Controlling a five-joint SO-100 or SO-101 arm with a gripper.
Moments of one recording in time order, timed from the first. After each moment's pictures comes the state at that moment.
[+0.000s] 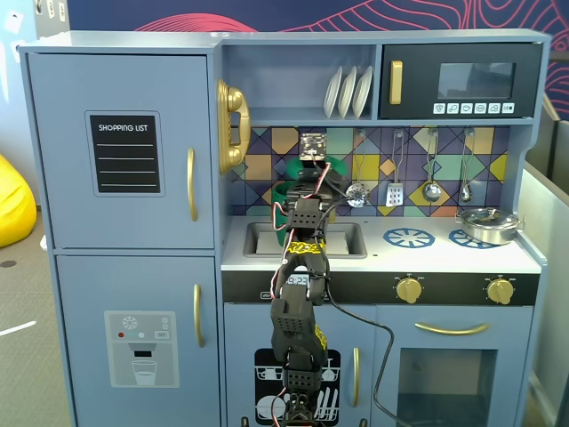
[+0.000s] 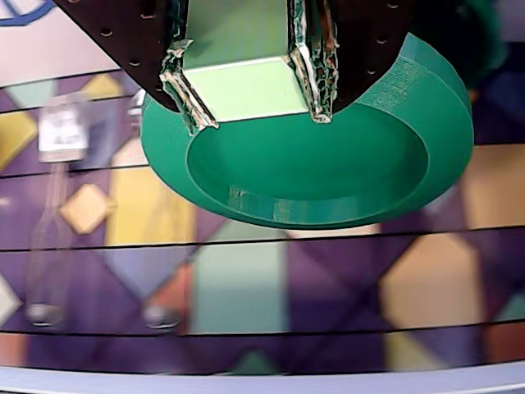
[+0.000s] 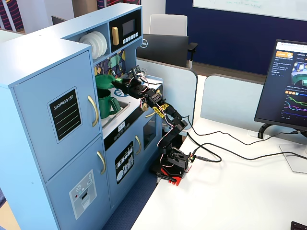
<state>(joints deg) 7.7 122.4 88.8 22.1 -94.0</state>
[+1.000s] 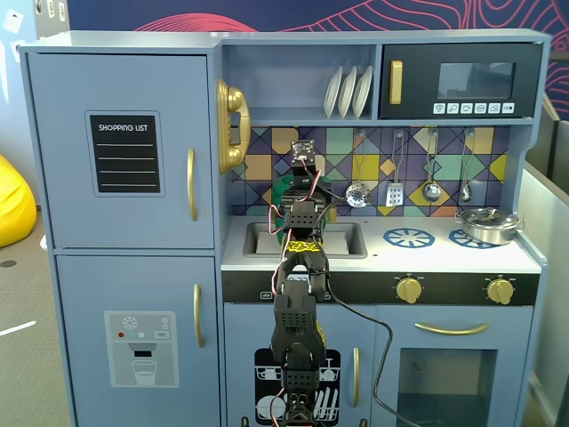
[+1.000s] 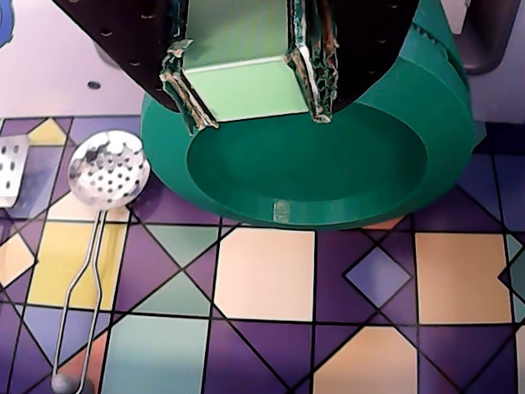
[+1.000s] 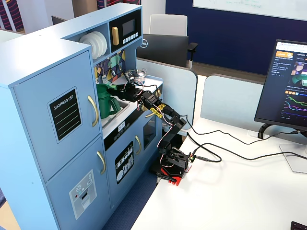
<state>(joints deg) 3.7 118.7 90.8 22.7 -97.7</state>
